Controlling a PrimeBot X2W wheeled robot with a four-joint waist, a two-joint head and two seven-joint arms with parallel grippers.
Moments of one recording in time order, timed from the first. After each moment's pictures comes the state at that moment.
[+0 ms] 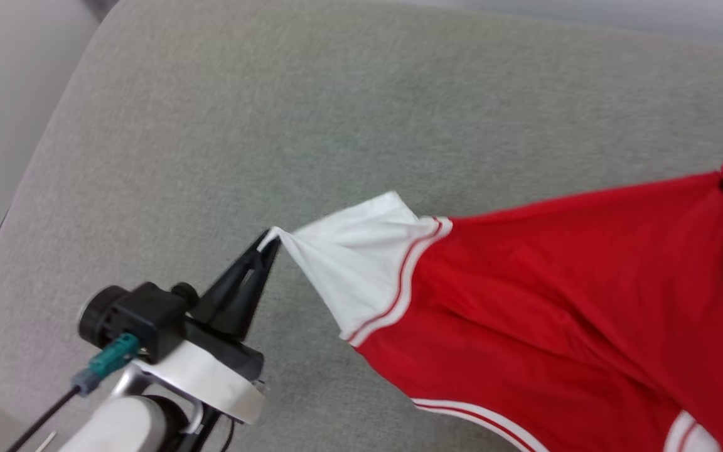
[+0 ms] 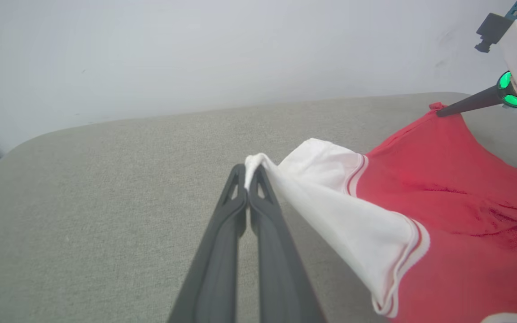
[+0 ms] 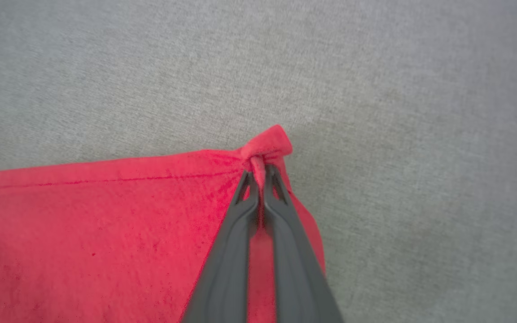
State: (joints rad) left arm -0.25 0.55 -0.56 -0.21 -0.59 0.11 -0.15; right arm -0.59 -0.49 0.02 0.29 0.47 0.13 0.89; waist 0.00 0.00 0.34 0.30
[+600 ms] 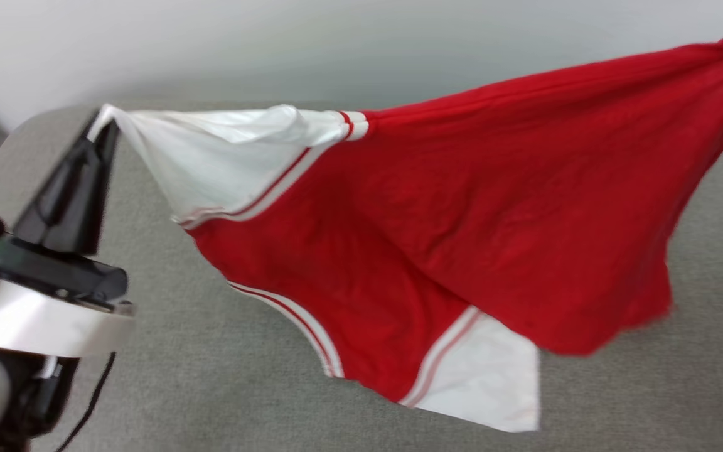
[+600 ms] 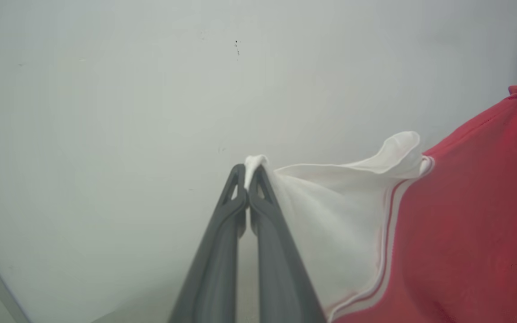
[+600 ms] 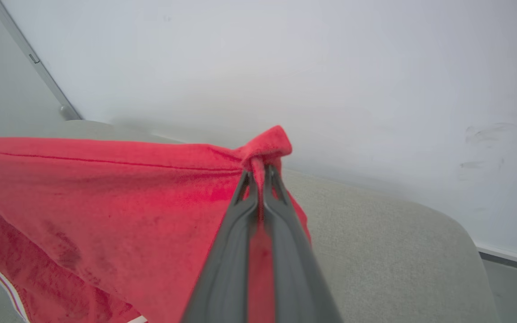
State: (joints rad) left arm -0.29 0.77 -0.30 -0.42 -0.63 0.20 -0.09; right arm -0.64 -0.49 -0.01 -0.08 0.62 0.13 0.83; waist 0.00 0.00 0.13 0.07
